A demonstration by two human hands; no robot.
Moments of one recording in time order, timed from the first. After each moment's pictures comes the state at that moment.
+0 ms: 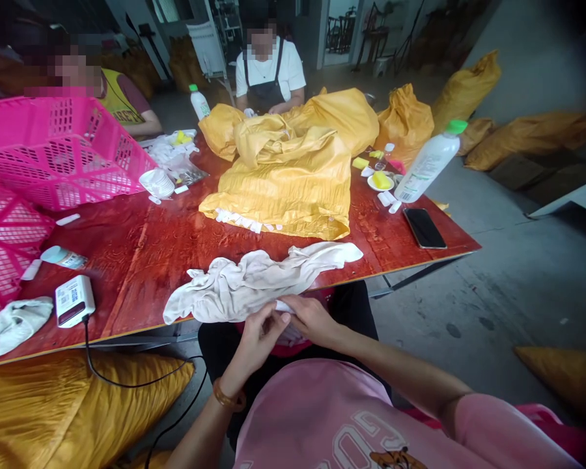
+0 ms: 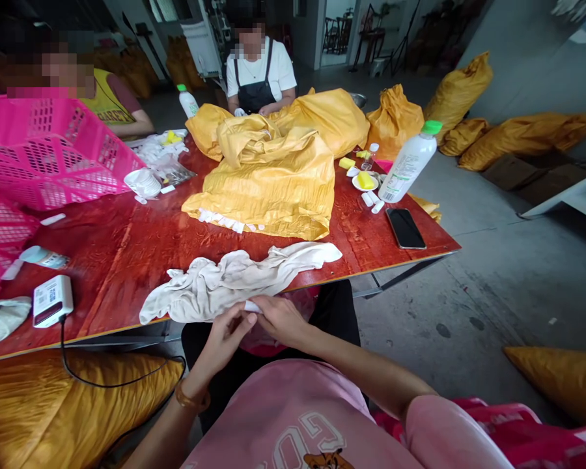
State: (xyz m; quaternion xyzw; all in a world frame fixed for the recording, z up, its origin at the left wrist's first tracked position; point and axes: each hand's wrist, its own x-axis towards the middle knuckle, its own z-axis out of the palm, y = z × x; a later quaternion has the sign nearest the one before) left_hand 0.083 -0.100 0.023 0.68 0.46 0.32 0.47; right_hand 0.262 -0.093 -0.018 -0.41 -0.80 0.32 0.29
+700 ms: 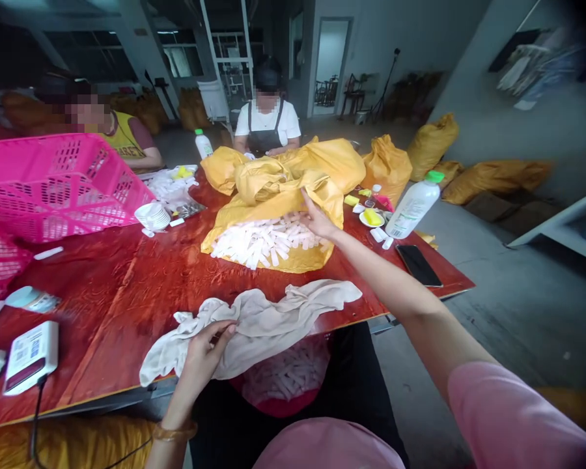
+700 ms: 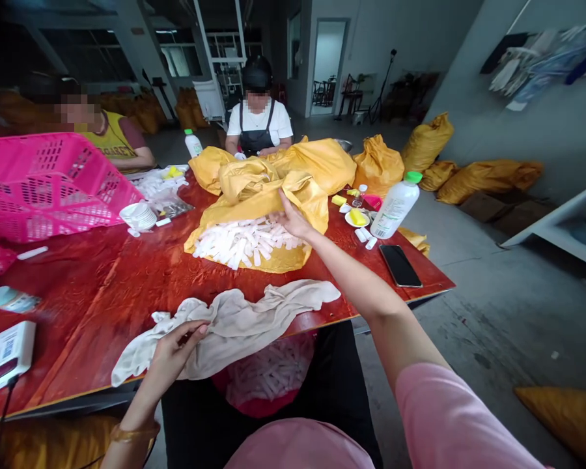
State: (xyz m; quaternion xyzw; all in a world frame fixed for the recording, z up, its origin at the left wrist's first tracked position) left_hand 0.003 -0.009 0.001 0.69 0.58 0.31 0.31; right_hand 0.366 0.194 0.075 -0.53 -0.71 0.26 0.39
